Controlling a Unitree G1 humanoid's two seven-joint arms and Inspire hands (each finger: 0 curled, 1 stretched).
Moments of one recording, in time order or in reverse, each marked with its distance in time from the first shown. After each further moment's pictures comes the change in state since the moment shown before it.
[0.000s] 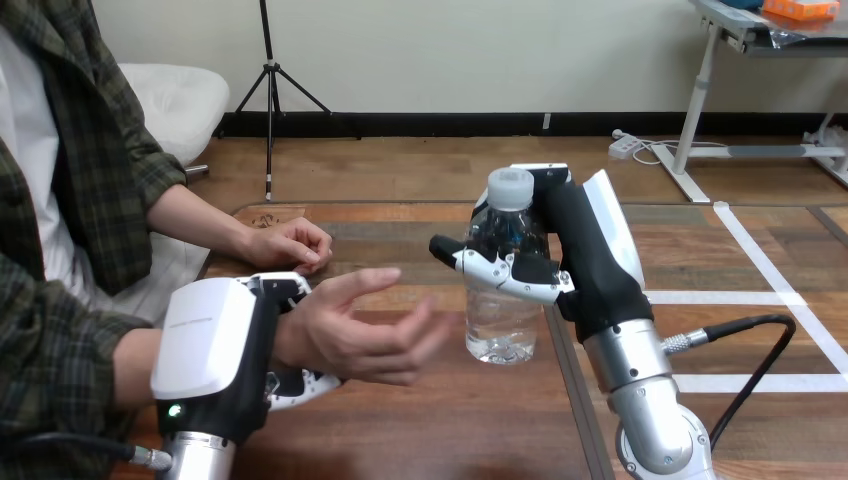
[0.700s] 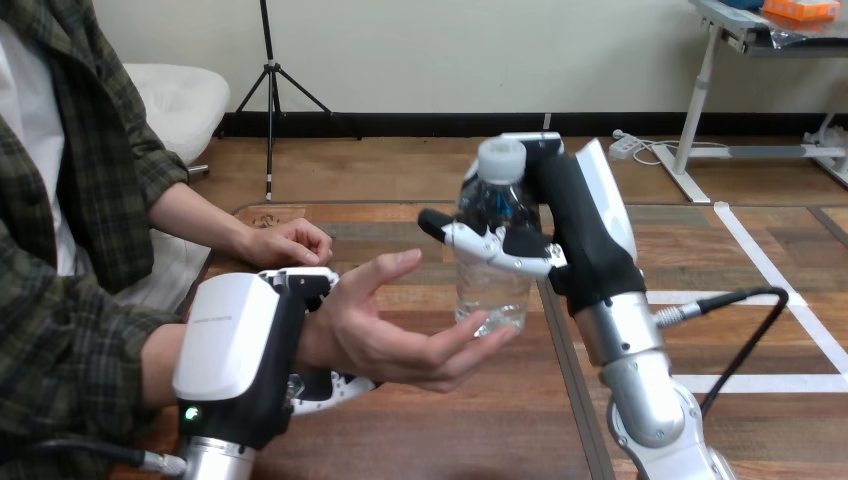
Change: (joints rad) left arm 0.045 -0.030 -0.001 -0.096 -0.006 -0.092 -0.020; right arm -0.072 0.009 0.006 0.005 0.000 0.000 0.001
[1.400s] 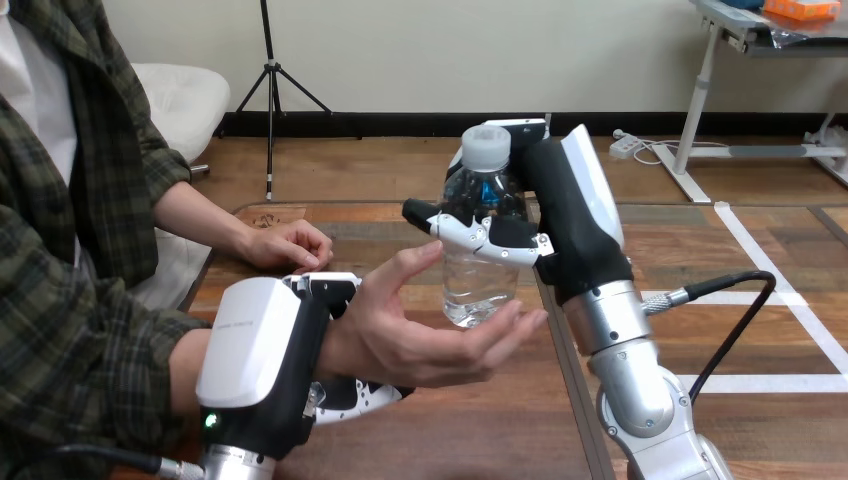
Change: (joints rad) left arm 0.041 -0.041 0.000 -0.067 -0.016 -0.014 -0.084; right arm -0.025 0.011 0.016 0.009 -0.005 -0.004 0.000
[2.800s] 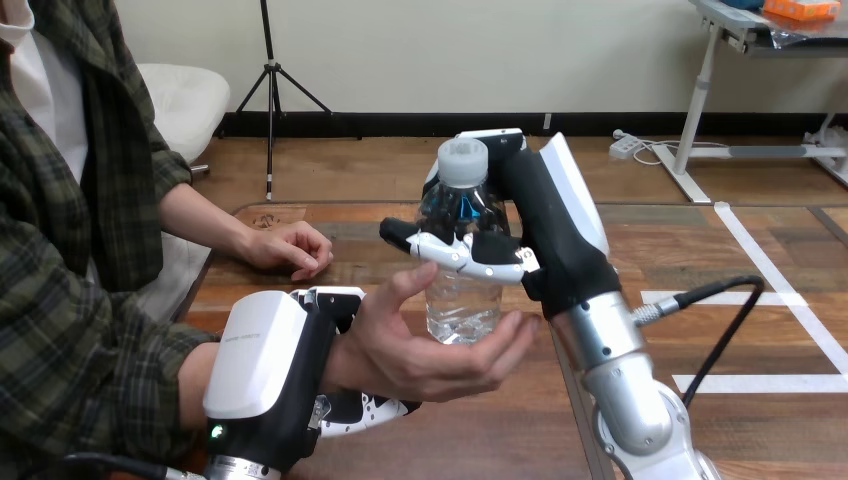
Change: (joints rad) left arm 0.029 -0.017 0.000 -0.007 -0.008 -0.006 -0.031; right arm 0.055 0.015 0.027 -0.090 -0.003 -0.002 0.055
